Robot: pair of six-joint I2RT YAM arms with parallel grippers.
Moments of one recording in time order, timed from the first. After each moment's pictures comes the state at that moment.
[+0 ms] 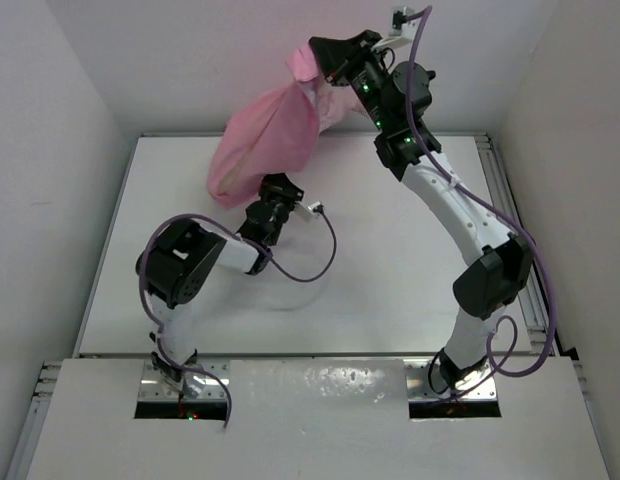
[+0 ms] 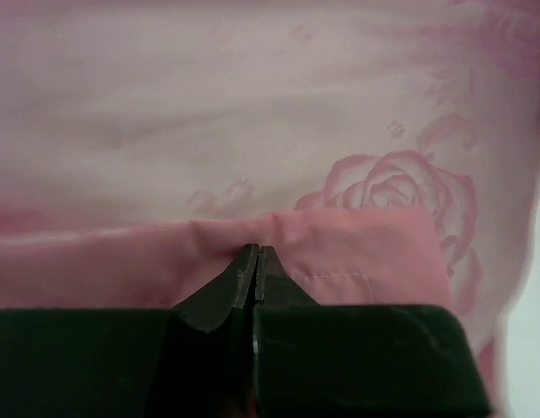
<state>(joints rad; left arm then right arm) -0.56 1.94 0.84 1.25 -0.30 1.97 0.49 1.81 1.86 0.37 -0.07 0.63</state>
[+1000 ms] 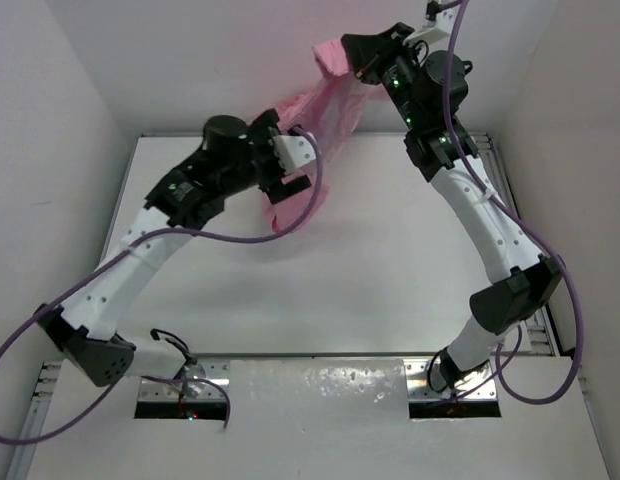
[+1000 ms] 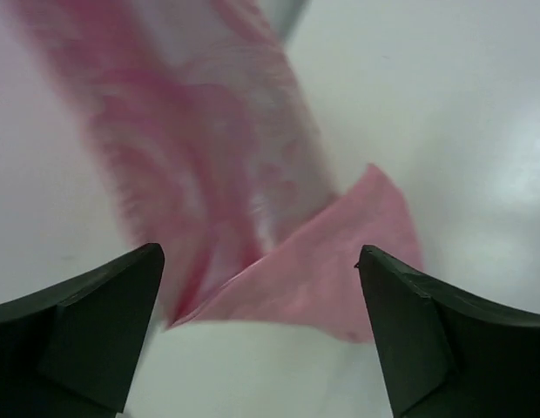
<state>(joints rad) -0.56 1.32 1.63 -0.58 0.12 0.79 0.40 1.68 1.86 0.14 -0.03 0.59</state>
